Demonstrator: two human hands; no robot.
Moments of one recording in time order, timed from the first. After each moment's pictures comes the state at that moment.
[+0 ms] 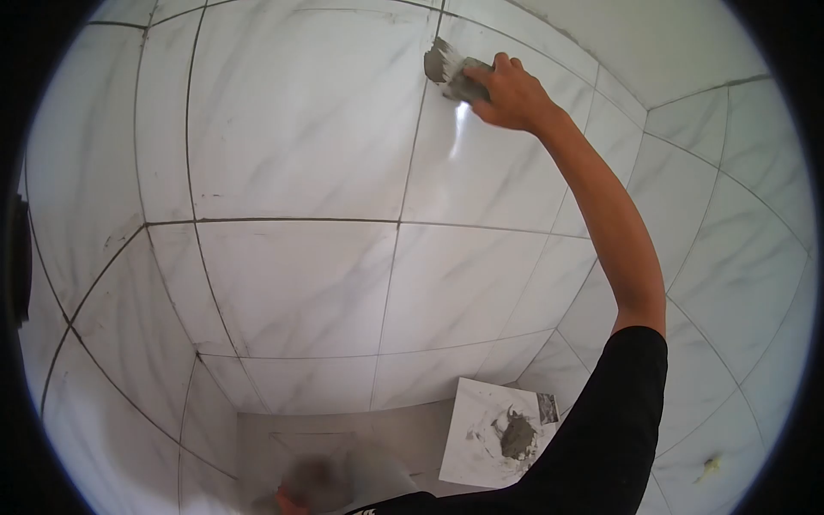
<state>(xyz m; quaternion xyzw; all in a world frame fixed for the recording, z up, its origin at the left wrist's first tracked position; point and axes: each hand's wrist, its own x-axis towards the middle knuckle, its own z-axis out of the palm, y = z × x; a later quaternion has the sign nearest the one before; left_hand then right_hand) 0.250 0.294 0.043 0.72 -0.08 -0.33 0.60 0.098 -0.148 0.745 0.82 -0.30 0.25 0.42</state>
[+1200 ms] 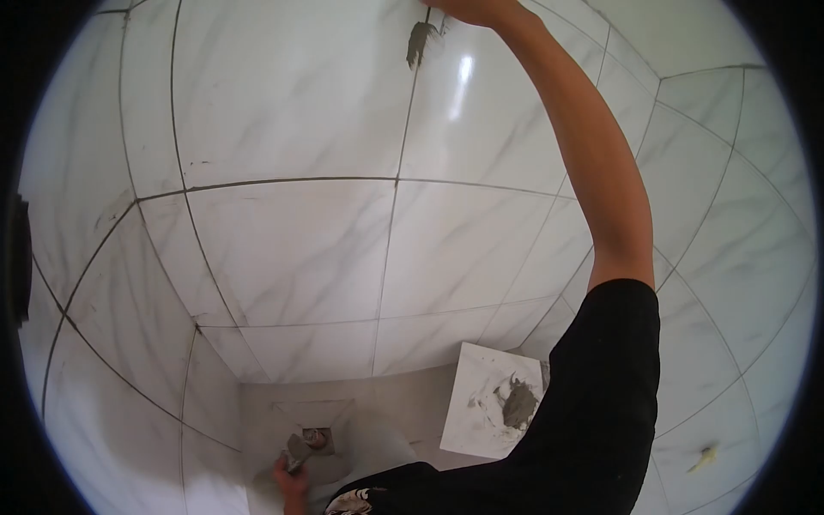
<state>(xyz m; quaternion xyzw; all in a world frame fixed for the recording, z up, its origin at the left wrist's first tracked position) 0.301 0.299 -0.120 0.35 0.12 -0.41 0.84 0.159 -0.150 0.792 0.83 -0.25 0.36 0.35</state>
